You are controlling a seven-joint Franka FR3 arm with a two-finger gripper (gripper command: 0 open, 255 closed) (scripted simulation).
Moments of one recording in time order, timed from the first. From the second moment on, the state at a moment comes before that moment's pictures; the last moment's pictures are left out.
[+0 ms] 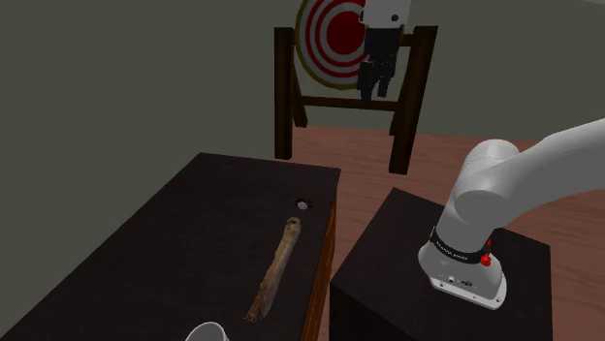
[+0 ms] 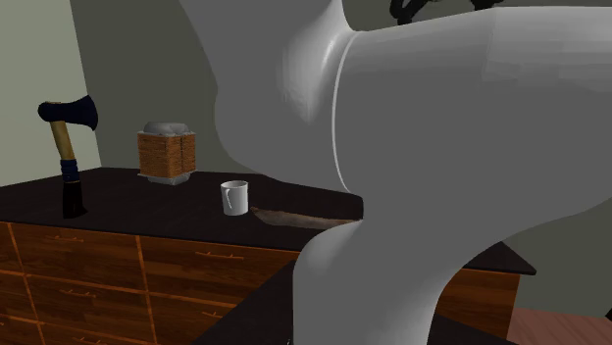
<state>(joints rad) 0.01 -0.82 -0.05 -2.32 0.02 1.49 0.00</state>
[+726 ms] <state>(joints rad) -0.01 -0.87 0.17 -2.55 0.16 1.67 0.35</state>
